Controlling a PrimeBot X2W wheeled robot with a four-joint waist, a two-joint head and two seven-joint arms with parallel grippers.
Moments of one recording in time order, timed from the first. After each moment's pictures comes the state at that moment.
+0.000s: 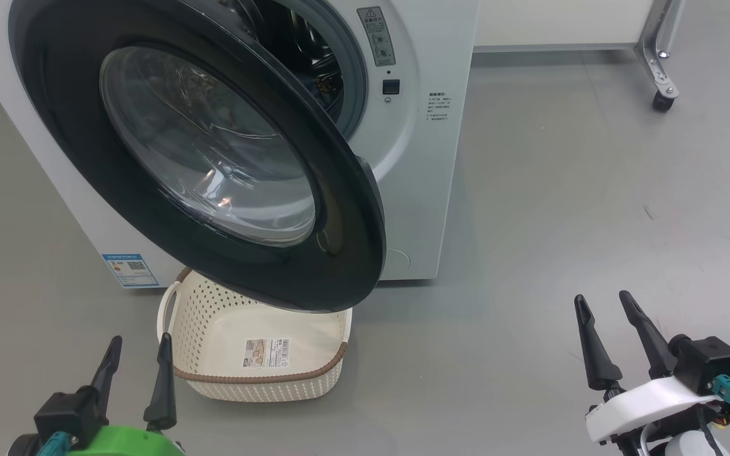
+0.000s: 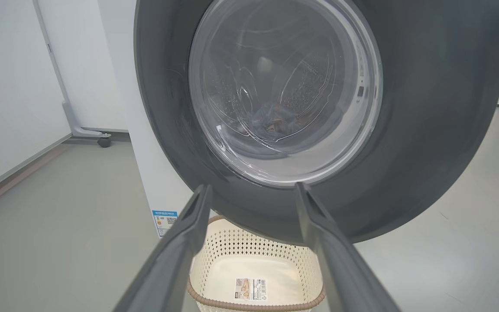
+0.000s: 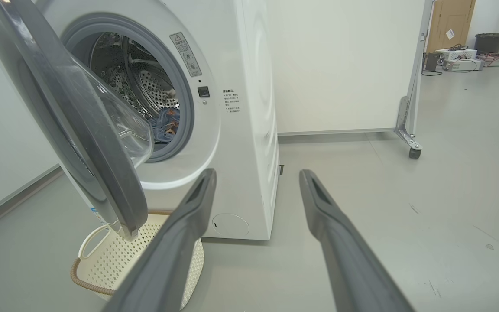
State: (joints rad) left arm -0.06 0.22 -0.31 0.20 -0.40 0.06 -0.26; right arm 0.03 -0.18 0.19 0.16 0.38 0.12 -0.26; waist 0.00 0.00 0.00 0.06
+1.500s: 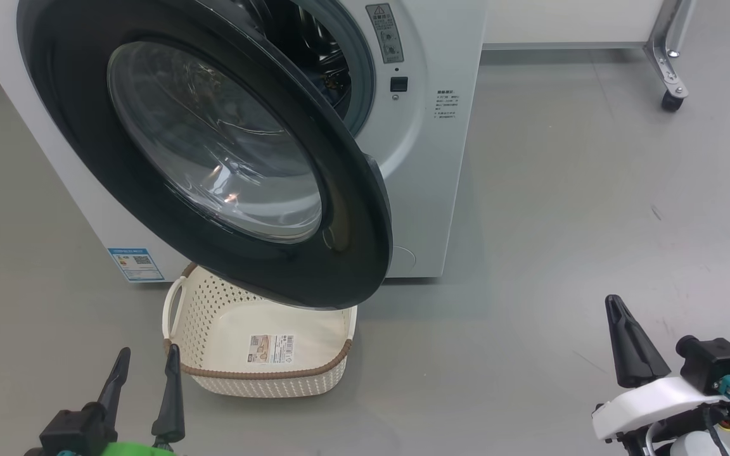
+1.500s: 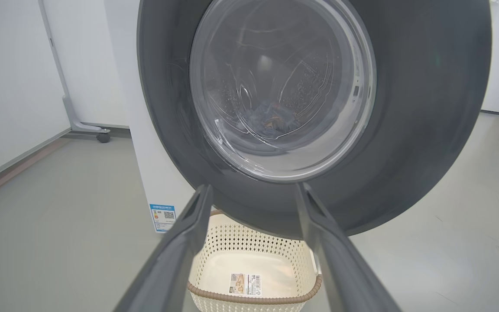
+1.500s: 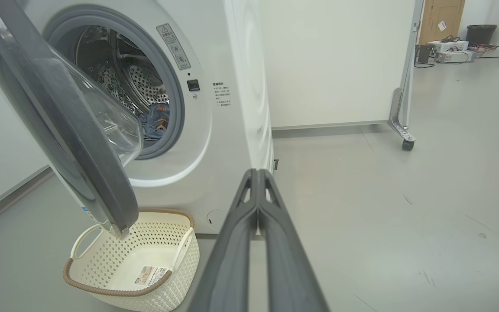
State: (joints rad) left arm 0.00 0.13 -0.22 0.17 -0.31 -0.01 -0.26; right arm 0.03 -0.16 0.16 0.19 0.37 0.12 -0.26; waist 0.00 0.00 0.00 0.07
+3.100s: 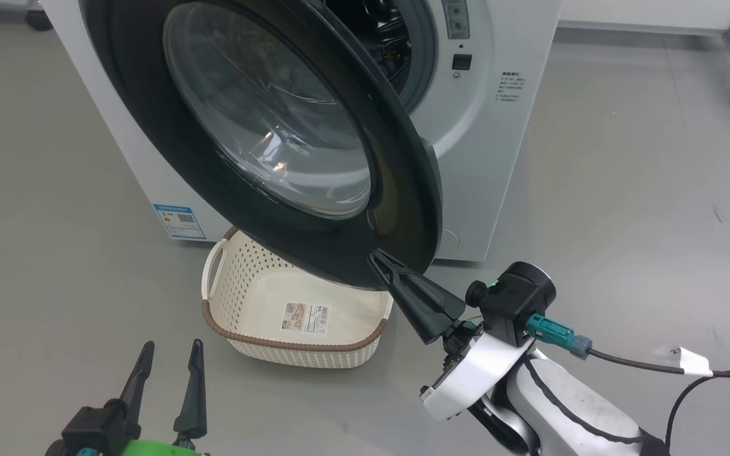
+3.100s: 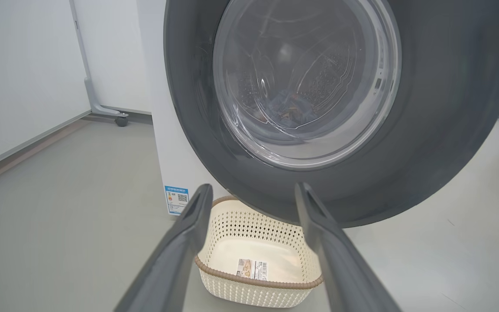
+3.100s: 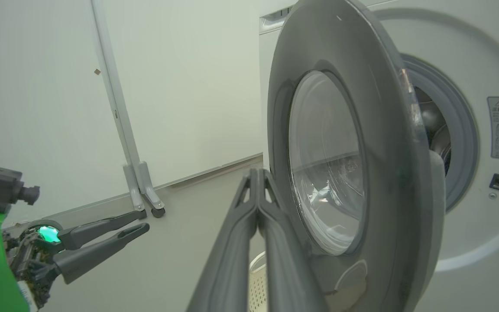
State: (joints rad) left arm -0.01 0.07 -0.20 0.16 -0.25 -0.08 -0.26; right arm -0.35 -0.14 0.76 0.12 0.44 0.12 -0.26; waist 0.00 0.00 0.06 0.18
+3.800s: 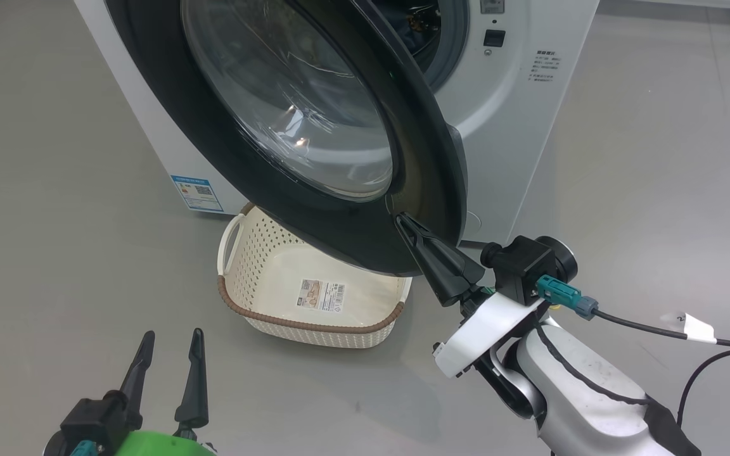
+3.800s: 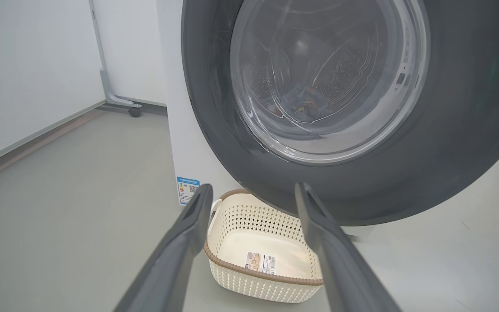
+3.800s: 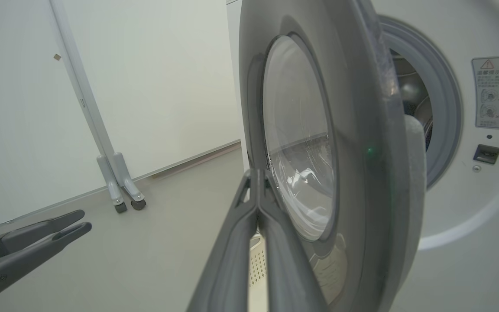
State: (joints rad) left arm -0.02 0.05 -0.19 0.15 -0.25 -0.09 -0.26; right arm -0.43 -0.14 0.74 0.24 0.47 0.12 -0.26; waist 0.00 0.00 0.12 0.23
